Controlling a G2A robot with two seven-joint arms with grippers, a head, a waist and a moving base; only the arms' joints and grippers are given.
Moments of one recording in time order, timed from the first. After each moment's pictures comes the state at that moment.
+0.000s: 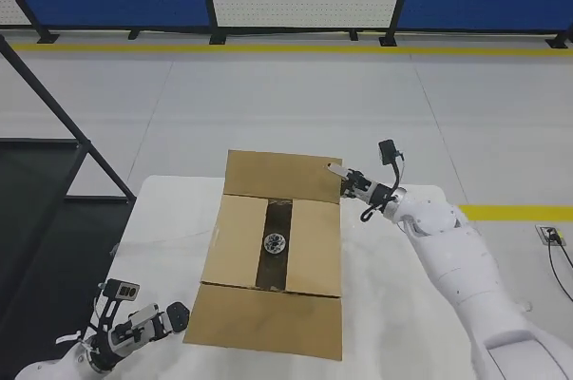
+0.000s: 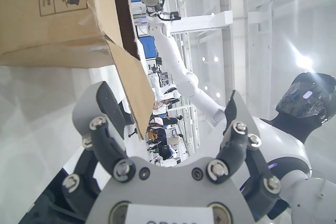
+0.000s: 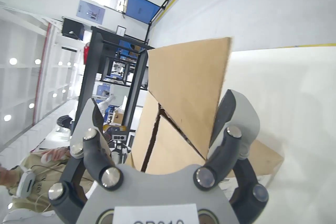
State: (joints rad) left arm 1.41 -1.06 -1.72 -1.45 -0.74 -0.42 -1.31; right arm -0.23 -1.41 1.10 -0.40 0.17 -0.58 0.79
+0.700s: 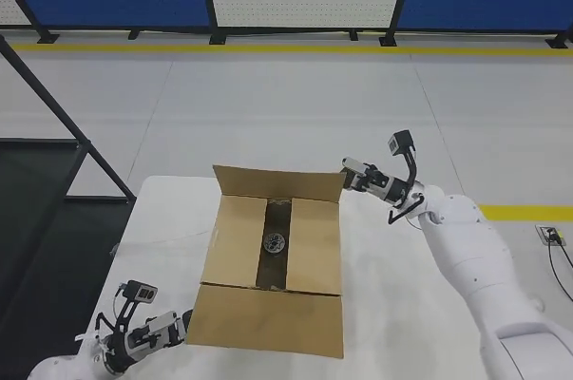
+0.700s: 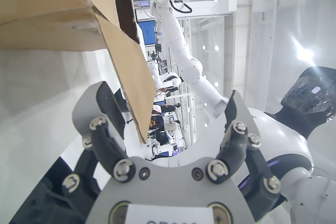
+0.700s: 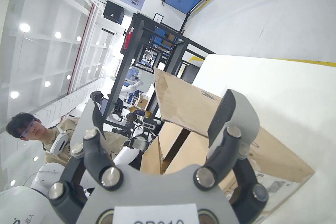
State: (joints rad) left arm 1.39 -1.05 -1.65 -1.48 -0.71 -0.40 -1.33; right arm -0.18 -1.39 1.16 -0.36 0.32 -0.75 1.06
